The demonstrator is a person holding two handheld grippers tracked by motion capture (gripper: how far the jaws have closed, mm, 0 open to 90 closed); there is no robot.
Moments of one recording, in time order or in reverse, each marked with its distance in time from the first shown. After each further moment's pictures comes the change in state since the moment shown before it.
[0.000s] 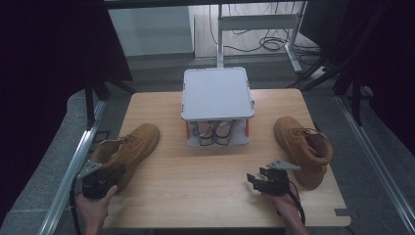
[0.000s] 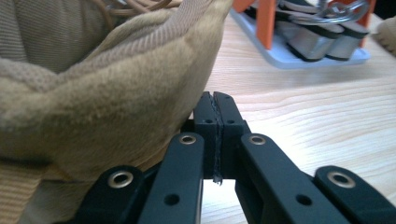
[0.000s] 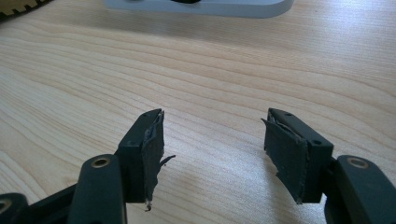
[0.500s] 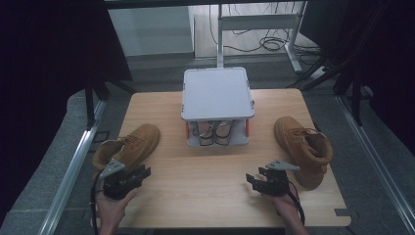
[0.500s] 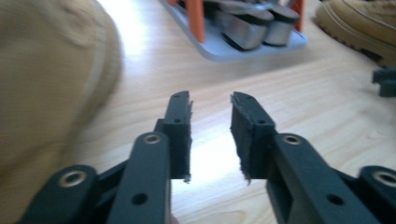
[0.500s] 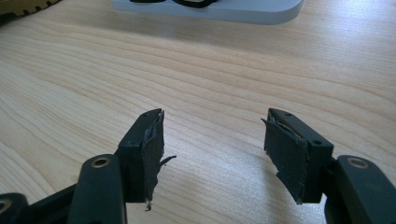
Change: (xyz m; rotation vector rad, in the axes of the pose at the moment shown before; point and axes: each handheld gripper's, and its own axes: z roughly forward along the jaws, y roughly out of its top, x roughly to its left) left arm -0.050 0.002 0.026 0.056 -0.147 0.083; right arm 0.004 0.002 -0.003 -0.009 0.004 -0.031
